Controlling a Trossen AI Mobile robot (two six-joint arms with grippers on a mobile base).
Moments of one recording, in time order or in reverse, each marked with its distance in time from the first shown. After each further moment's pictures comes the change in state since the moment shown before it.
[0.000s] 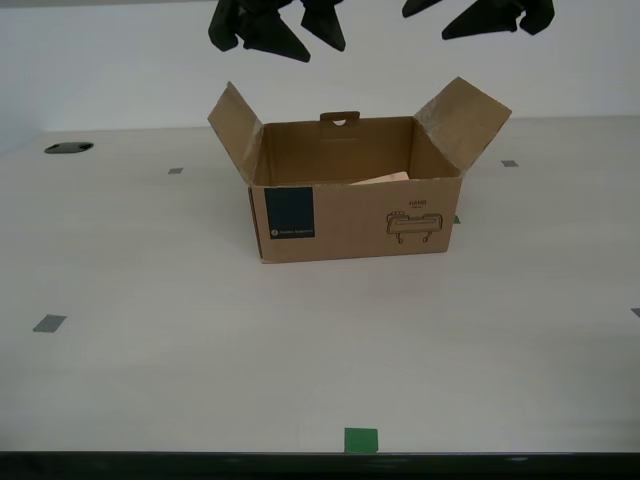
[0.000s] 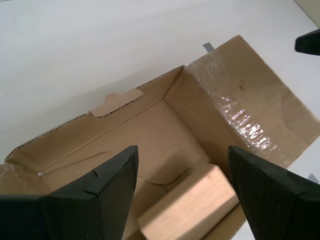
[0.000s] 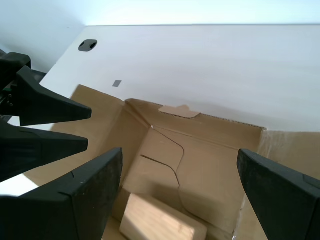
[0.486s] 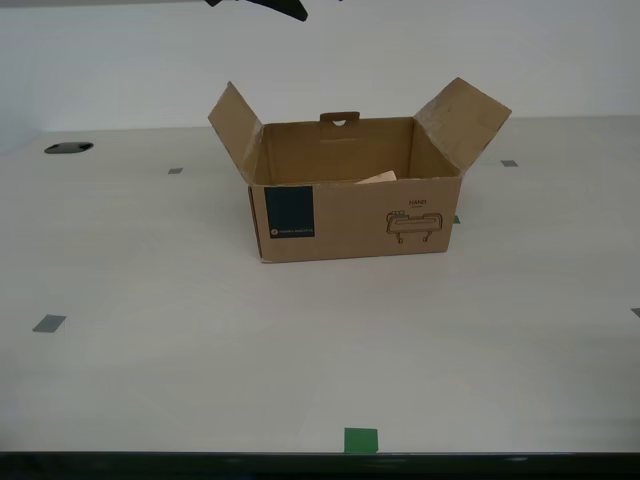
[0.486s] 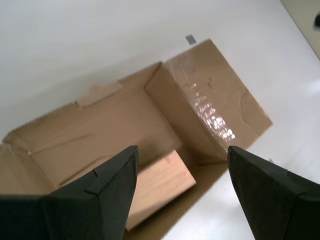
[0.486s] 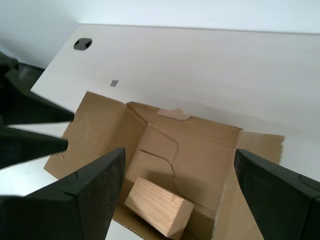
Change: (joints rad) arm 0 -0.051 -0.045 0.242 -0.364 0.008 -0.051; arm 1 0.014 0.000 0.227 -0.324 0.077 -0.031
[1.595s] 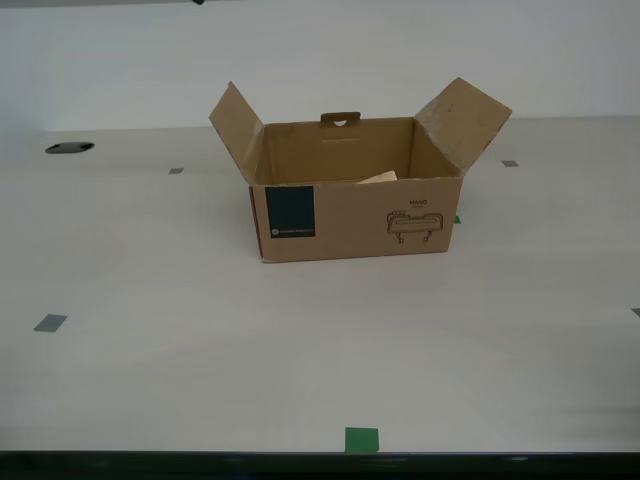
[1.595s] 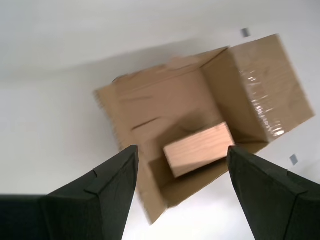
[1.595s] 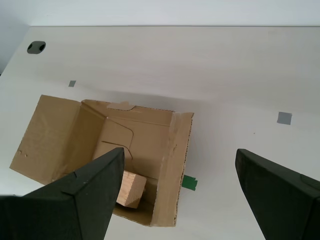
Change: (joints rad) arm 0 -0.212 -0.020 0.170 -0.317 0.003 -0.120; arm 1 0.217 -0.125 -0.003 -0.267 0.003 0.042
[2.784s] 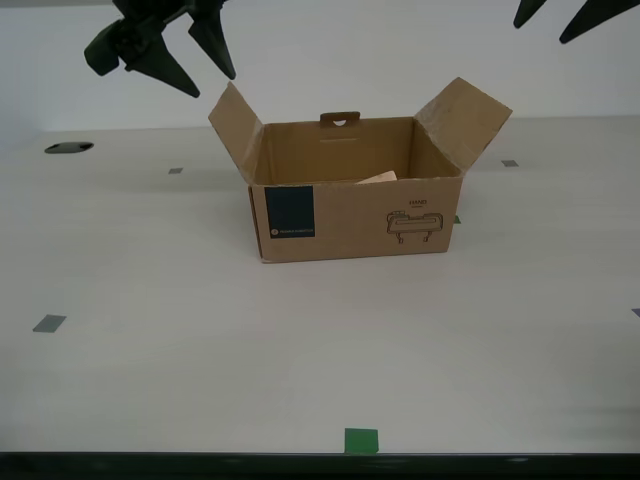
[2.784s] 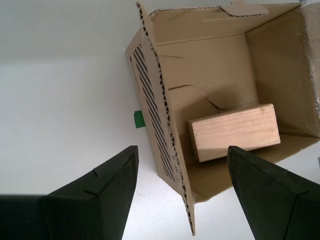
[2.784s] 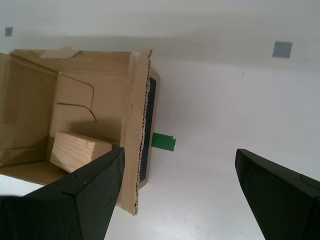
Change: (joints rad) arm 0 0.005 0.175 -0.082 -0.016 0.086 -0.010; arm 1 0.023 0.028 -0.278 0.188 -0.003 -0.102
